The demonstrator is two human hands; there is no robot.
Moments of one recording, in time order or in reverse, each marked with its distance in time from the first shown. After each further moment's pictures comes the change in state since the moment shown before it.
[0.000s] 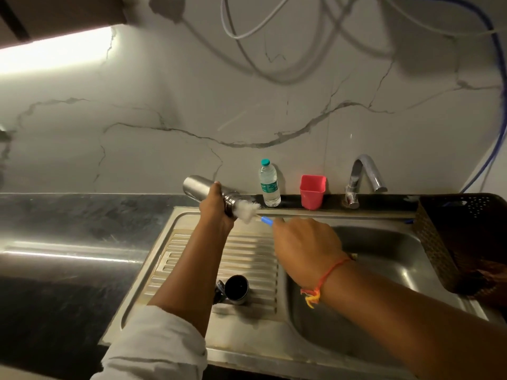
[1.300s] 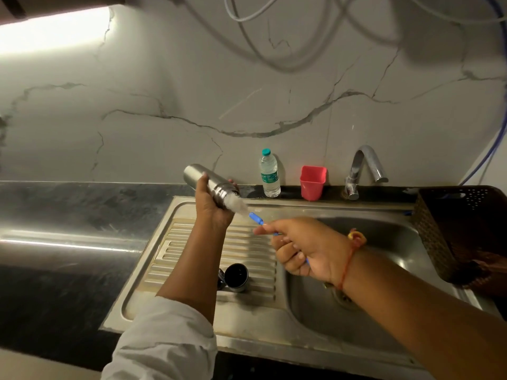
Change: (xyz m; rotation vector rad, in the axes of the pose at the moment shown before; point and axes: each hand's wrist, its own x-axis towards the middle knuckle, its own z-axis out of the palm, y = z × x) left_hand -0.003 0.000 -0.022 -0.385 -0.197 -0.166; right_hand 0.001 0.007 0.015 1.765 -0.622 0.537
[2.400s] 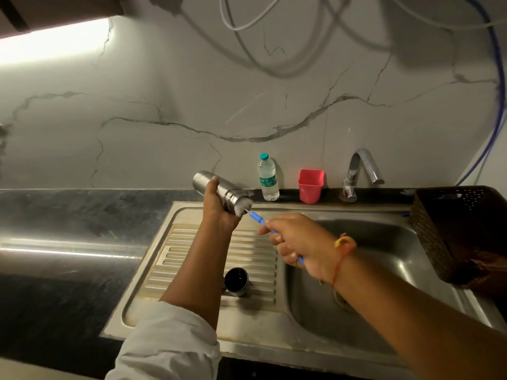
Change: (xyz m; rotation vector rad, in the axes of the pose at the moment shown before) left_hand -0.011 -0.010 0.009 0.137 0.055 -0.007; right_hand 0.009 0.000 -0.002 -0.136 0.149 -0.203
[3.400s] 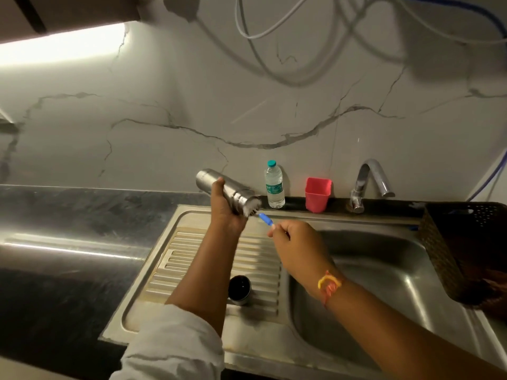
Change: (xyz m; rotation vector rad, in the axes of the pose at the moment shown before) left_hand 0.010 -0.003 0.003 -0.007 -0.089 0.071; right_hand -0.004 0.005 0.016 -0.602 0.326 -0.392
